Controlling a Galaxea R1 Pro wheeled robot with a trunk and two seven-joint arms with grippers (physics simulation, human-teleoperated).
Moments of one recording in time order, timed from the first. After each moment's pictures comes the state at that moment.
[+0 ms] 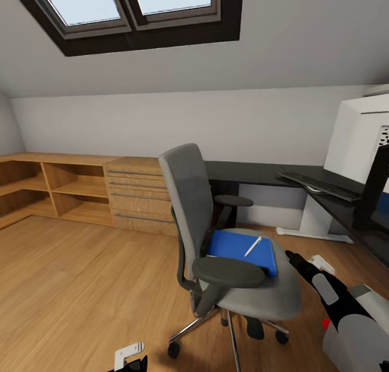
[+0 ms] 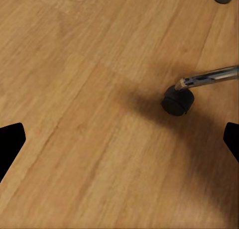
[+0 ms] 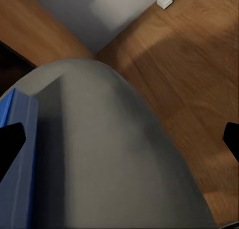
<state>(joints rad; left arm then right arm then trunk) -0.26 -0.07 0.02 -0.46 0.23 -0.05 0.08 -0.69 -0.23 -0.23 -0.52 -0.67 0.19 0.01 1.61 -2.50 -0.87</state>
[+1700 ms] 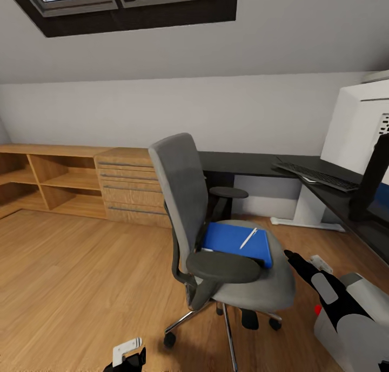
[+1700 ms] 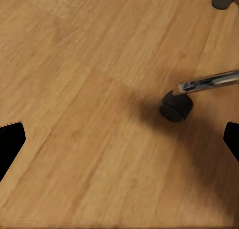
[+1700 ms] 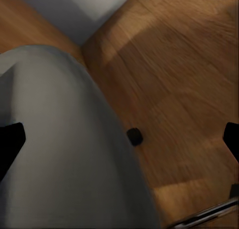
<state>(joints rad) -0.26 -0.07 0.03 -0.46 0.24 -0.14 0.08 -0.69 -0.23 -0.23 -0.52 -0.71 0.20 0.01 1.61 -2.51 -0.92</state>
